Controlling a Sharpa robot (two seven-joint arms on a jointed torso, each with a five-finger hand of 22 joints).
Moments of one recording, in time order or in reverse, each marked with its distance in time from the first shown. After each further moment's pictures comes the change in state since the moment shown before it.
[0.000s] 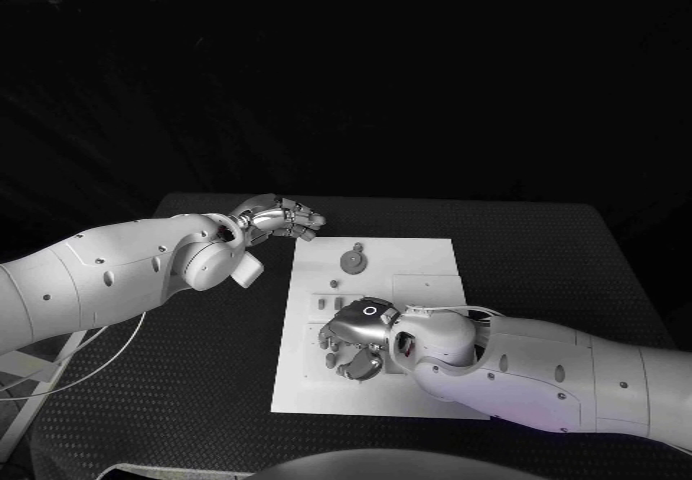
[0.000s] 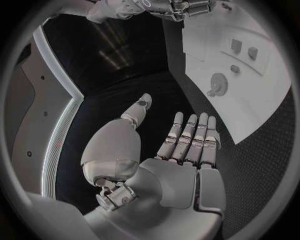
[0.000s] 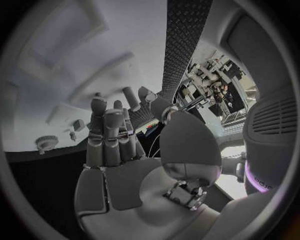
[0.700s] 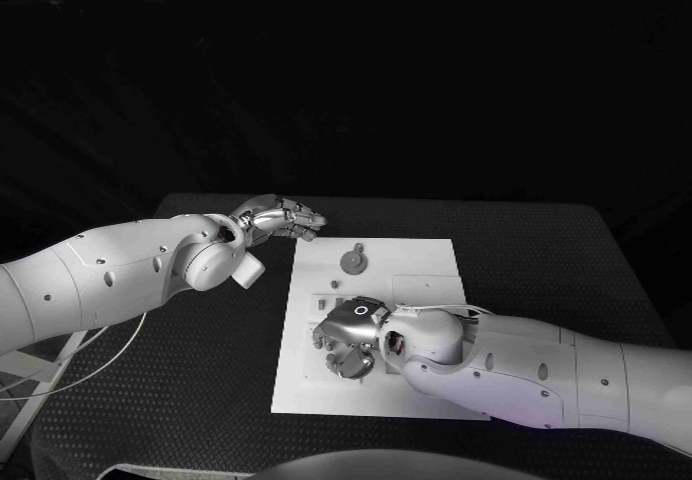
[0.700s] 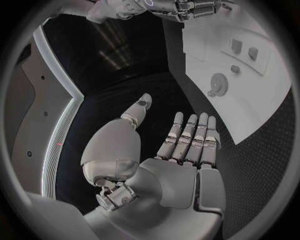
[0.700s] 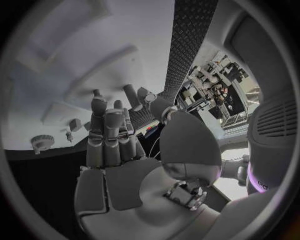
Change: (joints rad) left arm 0.000 0.000 0.000 0.001 0.000 -0.001 0.001; left_hand 0.000 0.000 0.000 0.000 0.000 0.000 0.000 0.000 0.000 0.000 0.000 0.000 0.000 0.000 0.000 0.000 0.000 0.000 0.000 0.000 0.000 0.000; right arm -0.004 0.053 -0.001 -0.047 -0.020 0.015 -0.005; right_hand 0.000 0.000 0.029 0.004 -0.004 0.003 0.002 0.000 -0.002 0.005 -0.005 0.000 0.001 0.001 -0.011 -0.012 -0.003 0.005 0.000 0.000 0.000 0.000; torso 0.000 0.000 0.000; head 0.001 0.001
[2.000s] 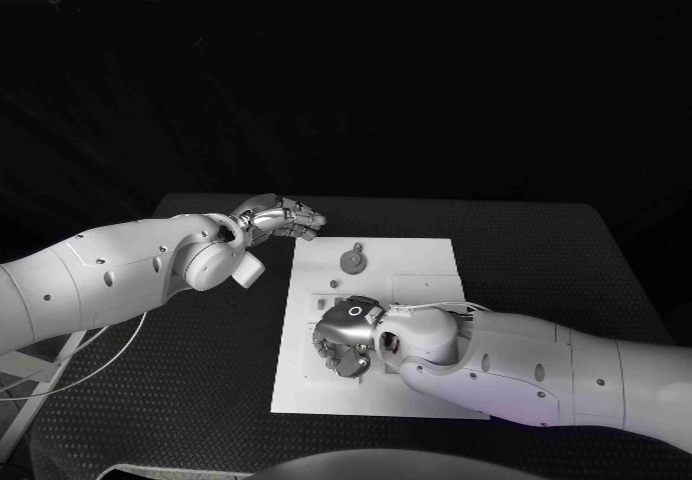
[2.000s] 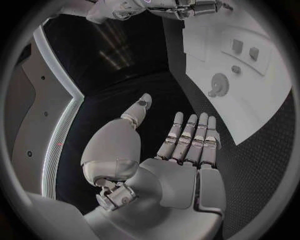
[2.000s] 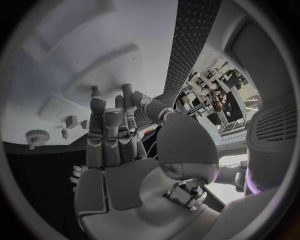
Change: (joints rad) left arm 0.000 0.003 0.000 -0.001 0.000 -0.001 0.003; left_hand 0.000 0.000 0.000 0.000 0.000 0.000 0.000 0.000 0.000 0.000 0.000 0.000 0.000 0.000 0.000 0.000 0.000 0.000 0.000 0.000 0.000 0.000; right arm 0.004 0.011 0.005 0.004 -0.057 0.036 -0.001; right_hand 0.054 0.122 0.062 -0.004 0.008 0.193 -0.049 0.098 0.041 0.186 -0.046 0.033 0.054 0.003 -0.039 -0.014 -0.003 0.000 0.001 0.010 -0.012 0.000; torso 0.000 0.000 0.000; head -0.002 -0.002
